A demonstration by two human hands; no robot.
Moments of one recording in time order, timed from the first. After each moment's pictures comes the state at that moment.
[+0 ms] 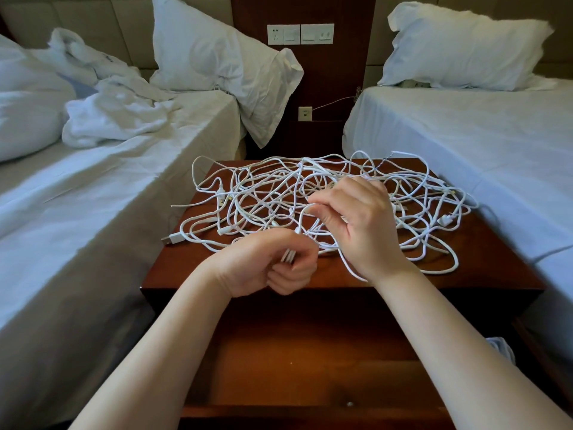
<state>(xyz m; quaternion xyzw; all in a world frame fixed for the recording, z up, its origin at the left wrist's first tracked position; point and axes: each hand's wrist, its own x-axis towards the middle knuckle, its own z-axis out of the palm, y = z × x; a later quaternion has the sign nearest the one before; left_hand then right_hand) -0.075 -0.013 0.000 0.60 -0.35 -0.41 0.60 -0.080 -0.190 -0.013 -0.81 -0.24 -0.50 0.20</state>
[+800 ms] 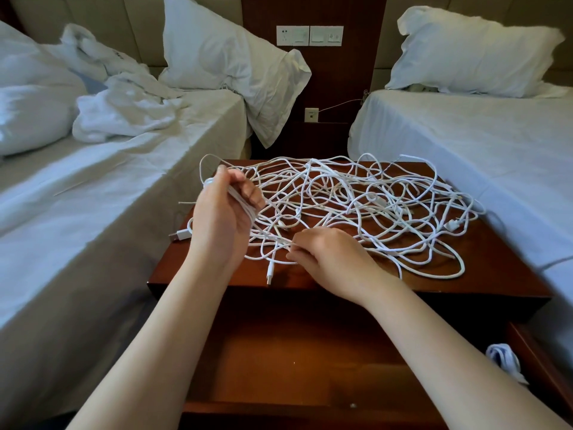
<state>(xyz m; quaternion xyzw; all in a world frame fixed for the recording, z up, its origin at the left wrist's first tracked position) -0.051 -0.006 0.011 0.40 -0.08 0.04 0.91 -0.085 -0.165 -0.036 -0.94 -0.25 -0.16 0.19</state>
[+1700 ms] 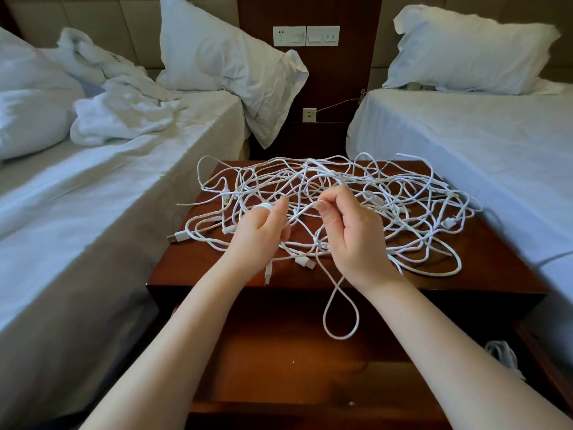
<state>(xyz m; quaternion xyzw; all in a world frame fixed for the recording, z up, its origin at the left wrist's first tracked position) -0.059 -0.020 -0.012 0.82 -0.17 0.04 0.54 -0.083 -0.173 -0.028 -0.80 -0.20 -0.43 0.36</state>
